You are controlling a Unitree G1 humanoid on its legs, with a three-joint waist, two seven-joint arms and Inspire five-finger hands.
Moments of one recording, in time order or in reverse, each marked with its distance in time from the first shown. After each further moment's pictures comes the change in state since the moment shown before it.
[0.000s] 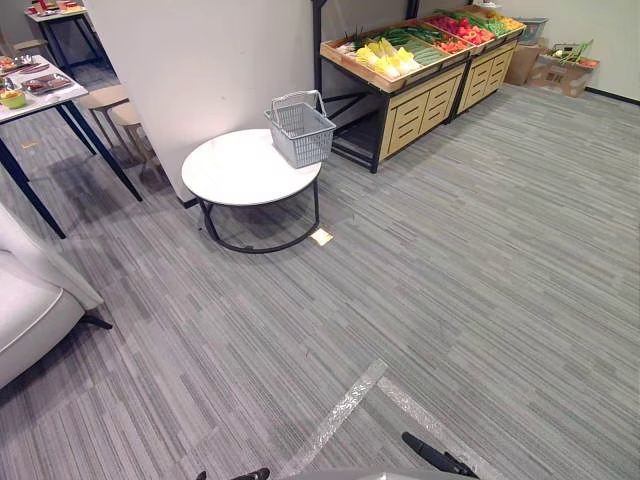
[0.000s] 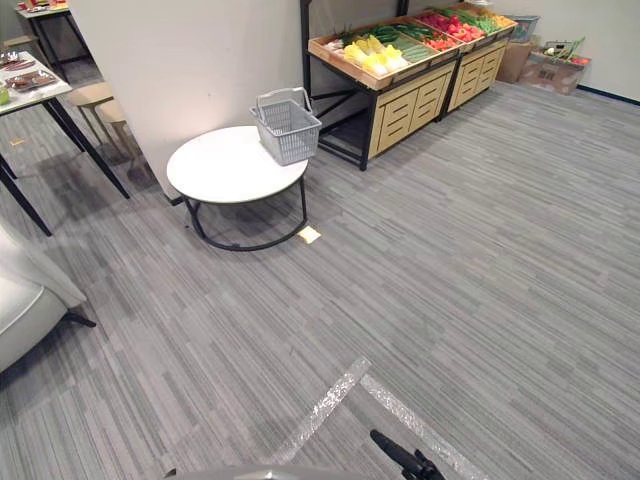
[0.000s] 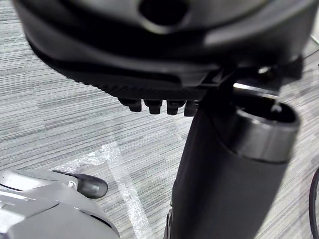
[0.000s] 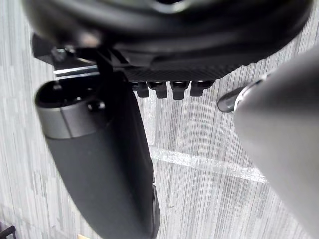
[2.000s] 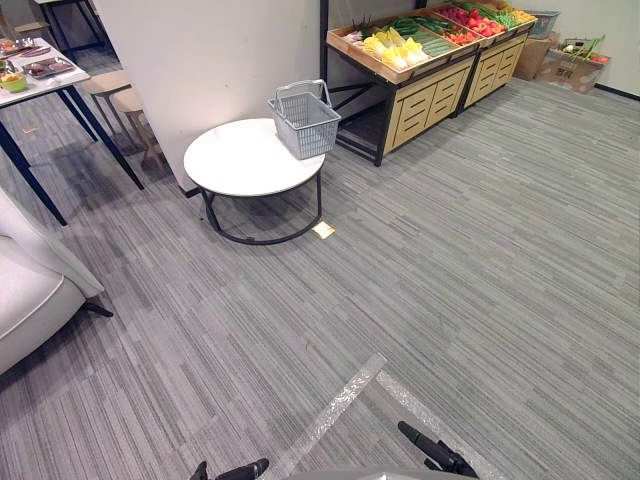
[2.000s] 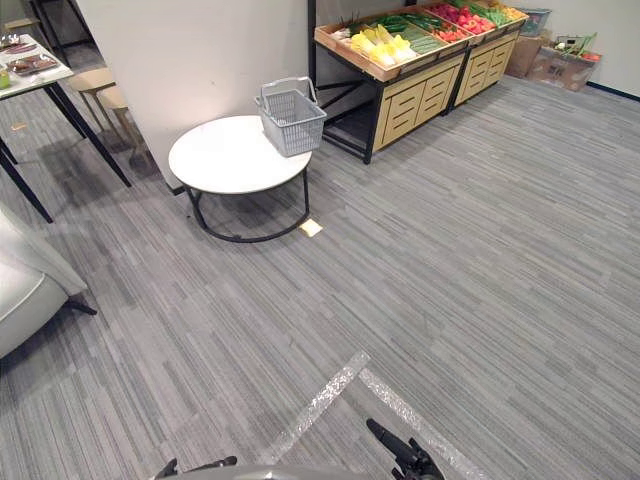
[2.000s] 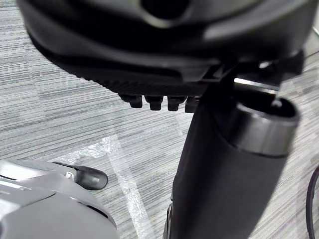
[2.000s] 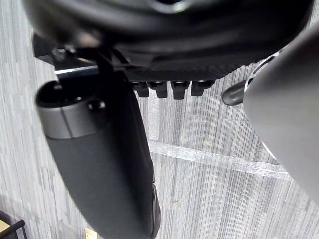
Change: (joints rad) left arm -0.020 0.012 -0.005 0.011 -0.027 -0.003 -0.015; right arm -0.006 0.012 0.000 0.016 0.058 -0.054 0.013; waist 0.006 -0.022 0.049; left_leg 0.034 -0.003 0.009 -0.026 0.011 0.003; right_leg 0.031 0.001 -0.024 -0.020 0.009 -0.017
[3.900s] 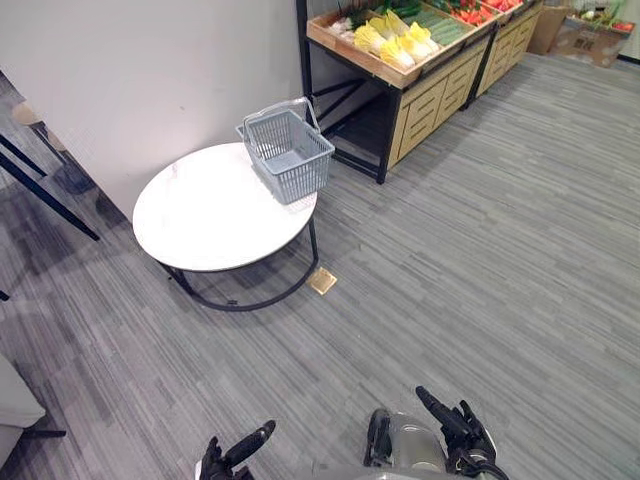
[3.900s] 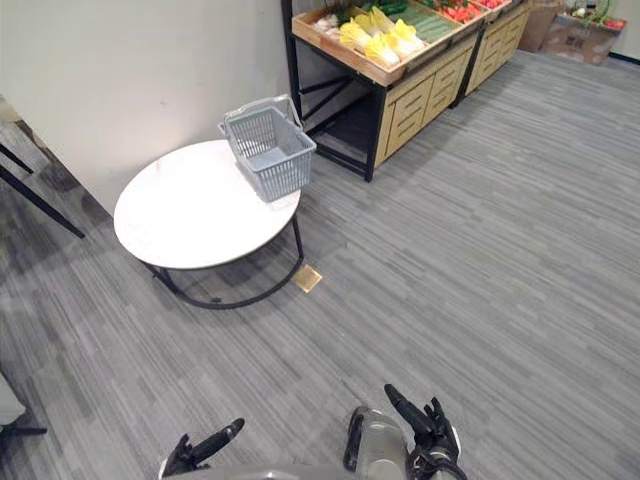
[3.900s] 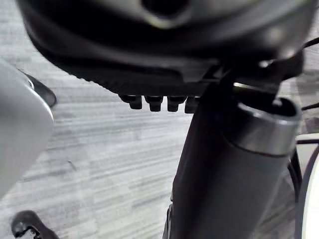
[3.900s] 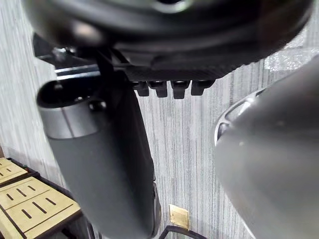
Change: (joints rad) left arm -0.043 -0.138 0.237 -0.088 0.014 -0.064 -0.037; right arm 0.041 0.000 0.091 -0.172 0.096 -0.159 -0.071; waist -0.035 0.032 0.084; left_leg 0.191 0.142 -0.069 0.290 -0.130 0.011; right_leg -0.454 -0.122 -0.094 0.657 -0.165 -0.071
